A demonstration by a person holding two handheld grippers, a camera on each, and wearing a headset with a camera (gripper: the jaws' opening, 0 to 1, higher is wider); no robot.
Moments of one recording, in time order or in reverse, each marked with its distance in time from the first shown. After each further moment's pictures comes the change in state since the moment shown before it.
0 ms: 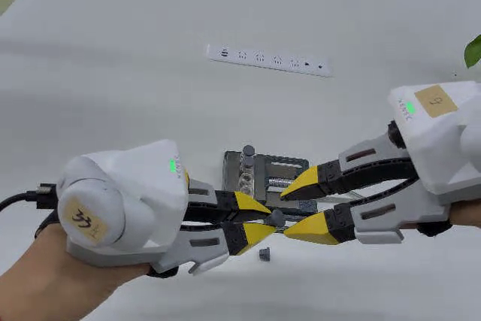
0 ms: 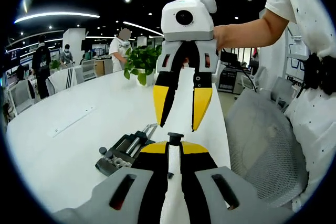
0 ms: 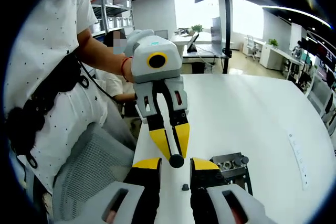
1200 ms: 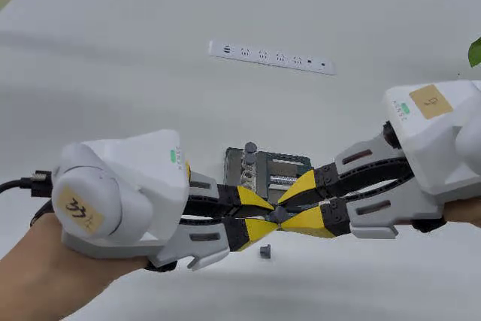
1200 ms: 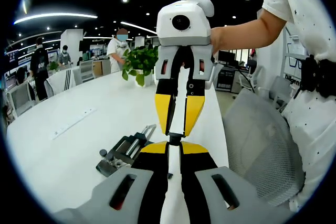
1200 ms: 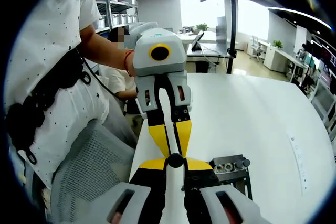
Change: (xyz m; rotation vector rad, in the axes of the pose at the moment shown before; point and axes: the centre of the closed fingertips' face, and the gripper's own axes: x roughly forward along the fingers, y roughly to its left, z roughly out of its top) left arm -0.002 -0.002 0.007 0.010 0.007 -0.017; right arm 0.001 0.001 0.001 -0.028 0.013 0.021
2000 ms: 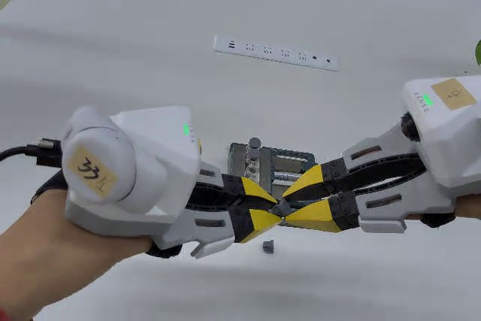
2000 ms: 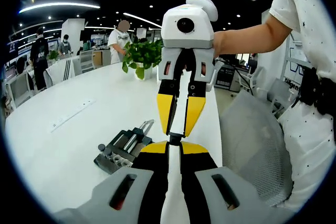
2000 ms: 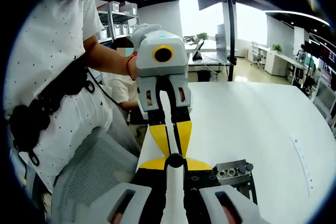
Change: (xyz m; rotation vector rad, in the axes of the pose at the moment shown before) left arm -0.006 0.001 0.005 -0.068 0.064 -0.011; right arm -0.004 0.000 0.007 0.028 -0.109 0.033
